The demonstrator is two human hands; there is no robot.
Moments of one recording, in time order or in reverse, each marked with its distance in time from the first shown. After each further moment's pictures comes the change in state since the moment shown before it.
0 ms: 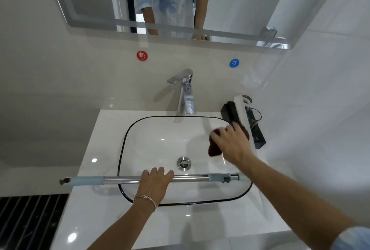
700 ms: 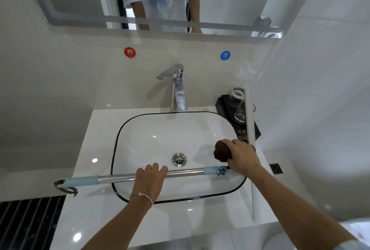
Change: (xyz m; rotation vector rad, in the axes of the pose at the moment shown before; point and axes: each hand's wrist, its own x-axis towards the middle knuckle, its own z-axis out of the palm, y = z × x) left_hand 0.006 0.008 -0.006 0.020 -0.035 -0.047; right_hand -0.043 0.007 0.078 0.631 -0.025 0.285
